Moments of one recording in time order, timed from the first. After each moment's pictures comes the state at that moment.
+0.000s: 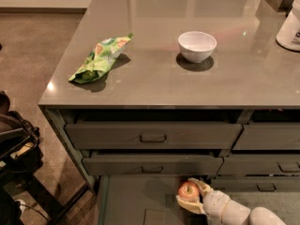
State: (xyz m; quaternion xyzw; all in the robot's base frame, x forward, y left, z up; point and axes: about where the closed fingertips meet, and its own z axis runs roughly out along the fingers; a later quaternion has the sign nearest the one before) arm 0.423 -0.156 0.470 -0.30 0.76 0.26 0.51
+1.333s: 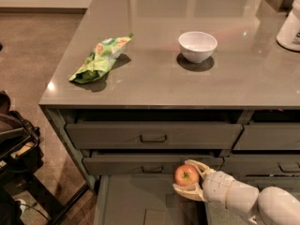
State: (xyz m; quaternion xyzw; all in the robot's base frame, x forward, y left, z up) arm 0.420 -0.126 0.610 -0.42 0.72 0.19 0.52
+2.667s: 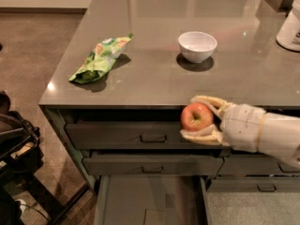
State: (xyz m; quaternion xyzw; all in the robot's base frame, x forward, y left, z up) arm 0.455 -0.120 0.849 -0.53 0.61 0.12 0.58
